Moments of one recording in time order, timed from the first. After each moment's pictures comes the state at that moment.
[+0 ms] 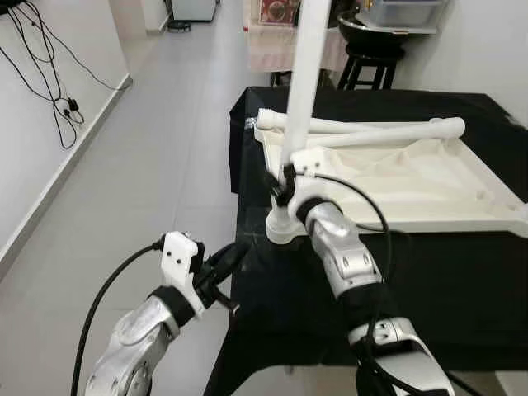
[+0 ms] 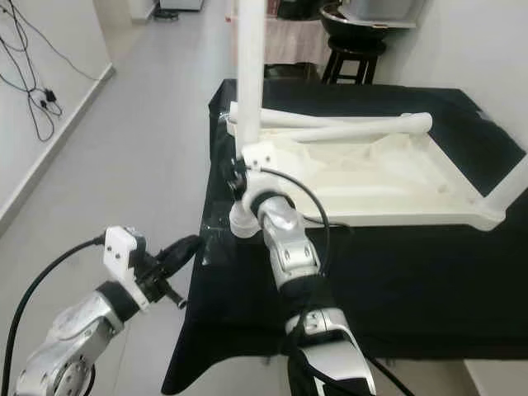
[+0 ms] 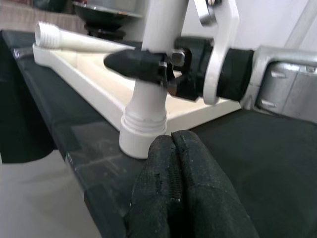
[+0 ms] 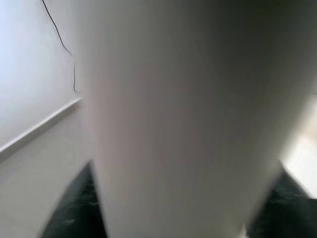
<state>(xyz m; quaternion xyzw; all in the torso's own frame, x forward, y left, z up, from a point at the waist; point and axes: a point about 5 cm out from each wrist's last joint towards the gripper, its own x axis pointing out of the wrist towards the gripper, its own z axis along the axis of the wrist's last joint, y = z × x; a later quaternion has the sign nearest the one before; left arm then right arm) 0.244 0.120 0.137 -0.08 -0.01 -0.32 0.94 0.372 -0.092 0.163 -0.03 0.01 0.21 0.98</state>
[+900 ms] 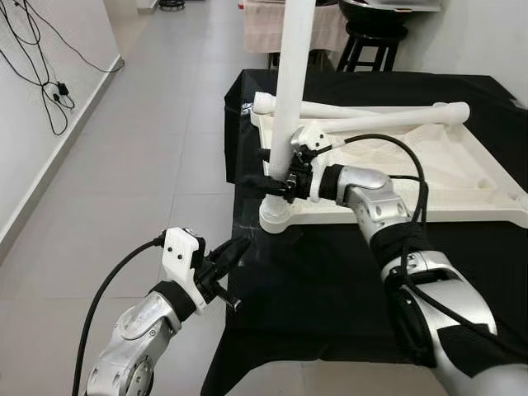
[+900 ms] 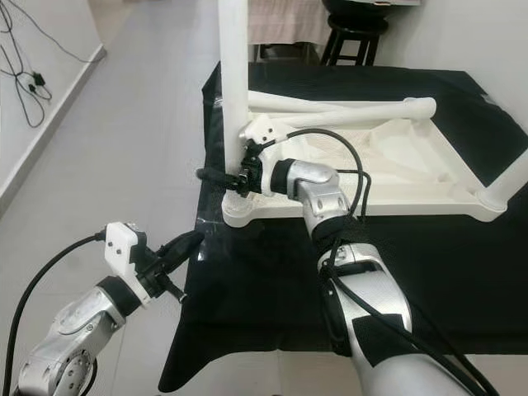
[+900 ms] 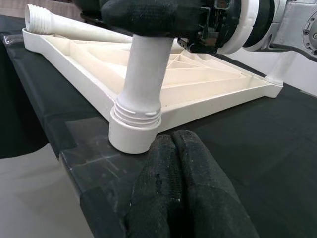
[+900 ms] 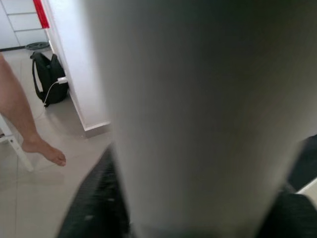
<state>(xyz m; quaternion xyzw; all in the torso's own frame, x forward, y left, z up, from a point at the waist) 0.243 0.119 0.136 -0.08 -0.01 -0.32 0.94 0.389 -0.114 0.214 -0.08 0.00 0.50 0.86</state>
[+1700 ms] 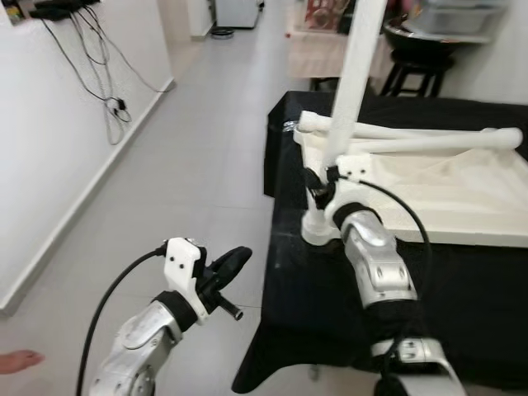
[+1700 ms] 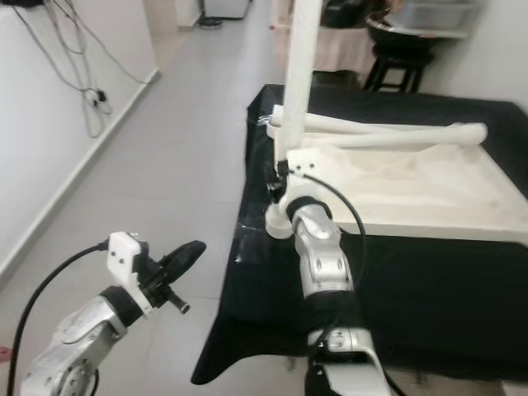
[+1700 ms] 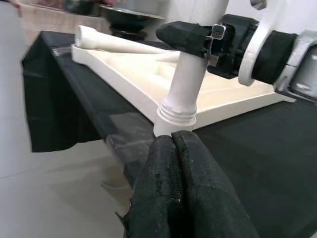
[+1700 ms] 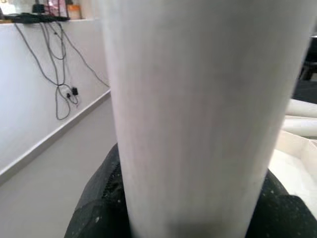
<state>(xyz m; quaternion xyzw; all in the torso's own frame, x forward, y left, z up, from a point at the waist) 0.241 0.123 0.134 -0.08 0.00 -0.33 0.94 0.351 -0.125 0.176 -0.01 -0.02 0.08 1.00</state>
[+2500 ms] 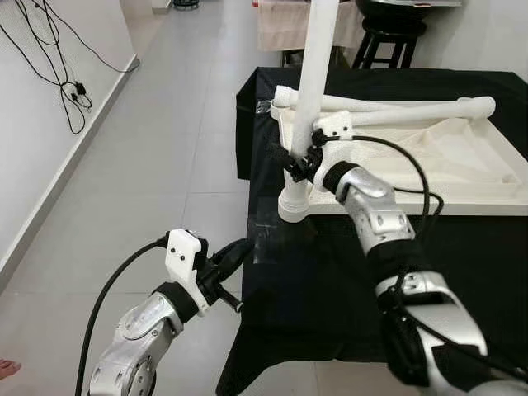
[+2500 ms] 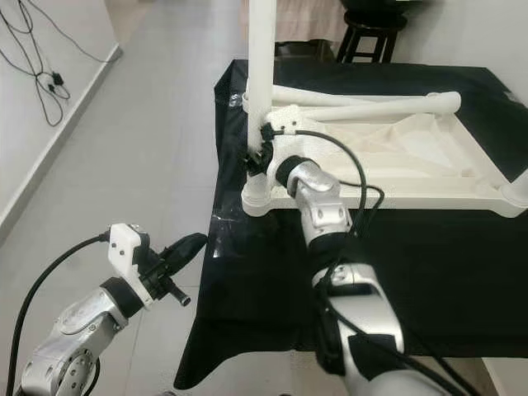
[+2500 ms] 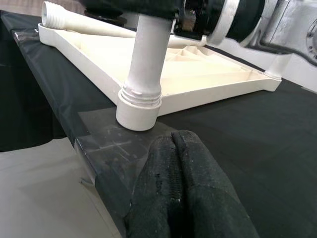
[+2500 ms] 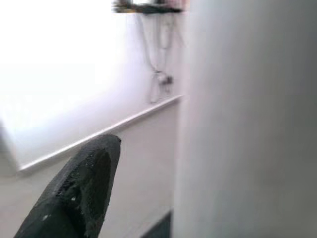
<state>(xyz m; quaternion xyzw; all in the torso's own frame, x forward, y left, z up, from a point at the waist) 0.243 0.119 0.135 -0.08 -0.01 -0.33 0.94 0.389 -0.113 0.215 -0.06 -0.04 0.38 0.92</state>
